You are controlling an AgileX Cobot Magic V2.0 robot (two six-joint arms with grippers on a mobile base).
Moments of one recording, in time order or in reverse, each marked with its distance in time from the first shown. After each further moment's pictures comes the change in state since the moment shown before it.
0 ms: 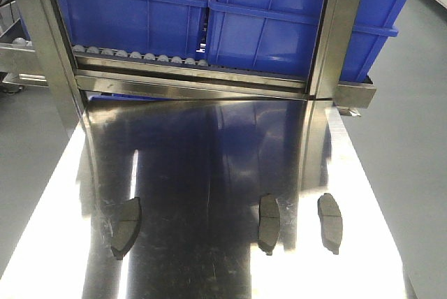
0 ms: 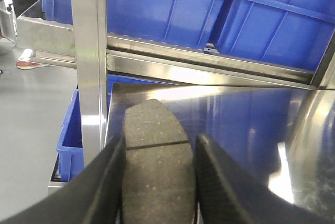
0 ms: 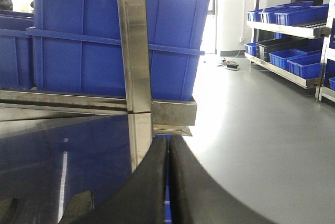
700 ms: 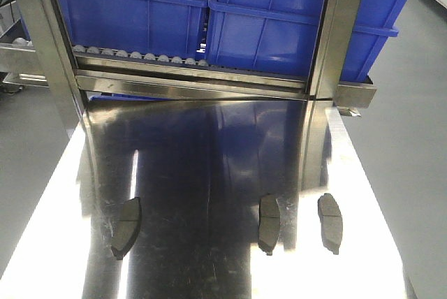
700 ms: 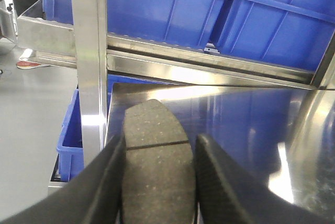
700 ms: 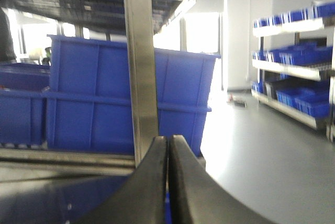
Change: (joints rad) left arm 0.000 0.000 0.000 -0.001 0.000 0.000; right arm 0.000 0.239 -0.220 0.006 -0.123 0.013
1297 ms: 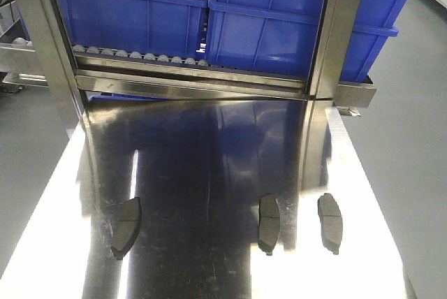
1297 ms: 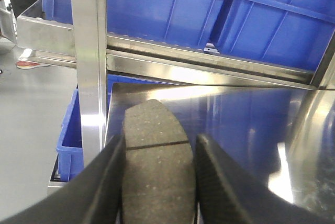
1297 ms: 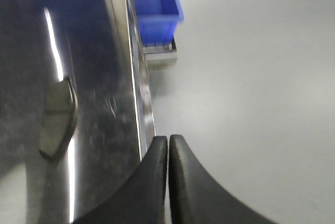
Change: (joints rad) left arm 0.000 0.000 0.000 -0.001 0.000 0.000; right arm 0.000 0.639 -0.502 0.053 0.834 -0.046
